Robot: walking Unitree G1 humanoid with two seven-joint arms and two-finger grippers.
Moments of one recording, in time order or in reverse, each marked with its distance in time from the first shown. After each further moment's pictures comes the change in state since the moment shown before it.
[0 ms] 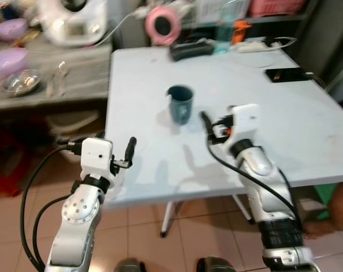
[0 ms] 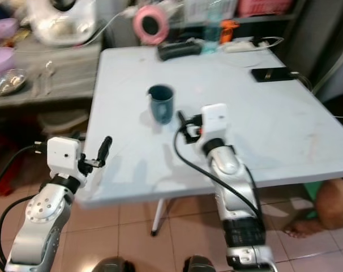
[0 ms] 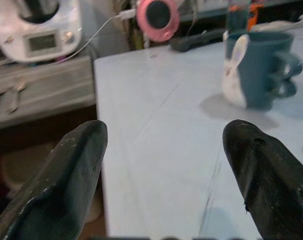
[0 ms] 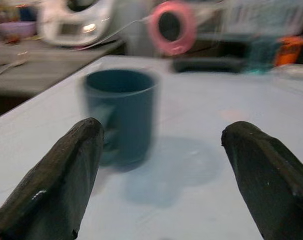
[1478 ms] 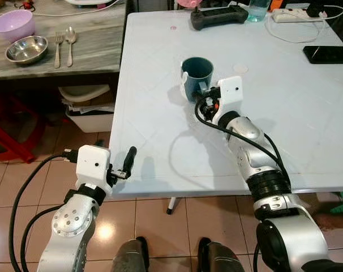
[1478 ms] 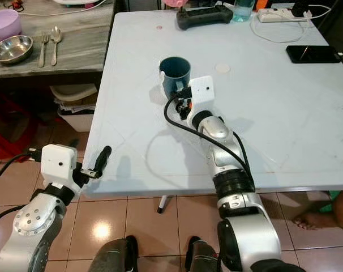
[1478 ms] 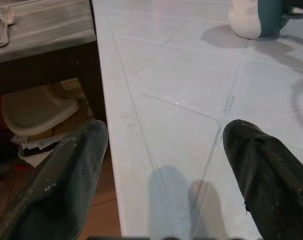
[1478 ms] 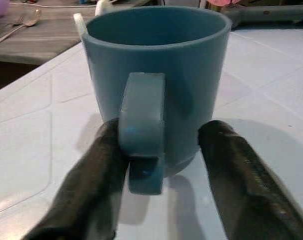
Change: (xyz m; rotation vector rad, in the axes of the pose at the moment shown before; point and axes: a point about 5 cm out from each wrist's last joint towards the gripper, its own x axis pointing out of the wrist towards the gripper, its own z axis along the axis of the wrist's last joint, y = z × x) left arm -0.022 -0.003 0.008 -0.003 0.062 -0.057; right arm 0.058 -0.006 0.024 -0.002 0.020 0.035
